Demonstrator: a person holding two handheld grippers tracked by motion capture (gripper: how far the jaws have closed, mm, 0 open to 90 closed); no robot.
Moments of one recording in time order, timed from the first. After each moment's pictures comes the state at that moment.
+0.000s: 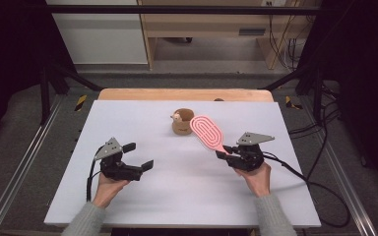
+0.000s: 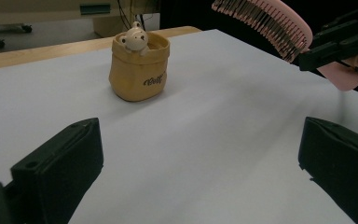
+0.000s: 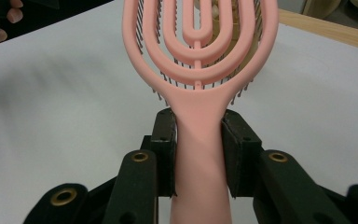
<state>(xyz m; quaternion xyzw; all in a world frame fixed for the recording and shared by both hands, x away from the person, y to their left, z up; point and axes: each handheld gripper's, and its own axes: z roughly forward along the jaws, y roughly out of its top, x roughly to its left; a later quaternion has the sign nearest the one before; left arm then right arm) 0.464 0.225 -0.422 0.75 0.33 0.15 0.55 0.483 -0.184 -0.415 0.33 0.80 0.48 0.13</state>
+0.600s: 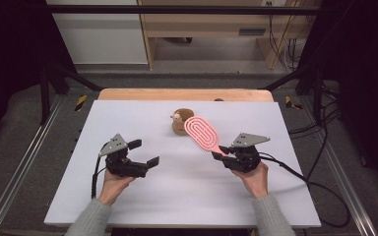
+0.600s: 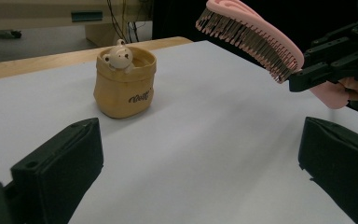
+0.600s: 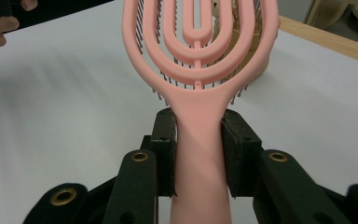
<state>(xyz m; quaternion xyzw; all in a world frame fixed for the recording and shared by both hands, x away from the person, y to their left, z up) 0.468 0.209 -0.412 0.74 0.33 0.14 0.57 0.477 -0.171 -0.408 0.31 0.81 0.48 0.15</state>
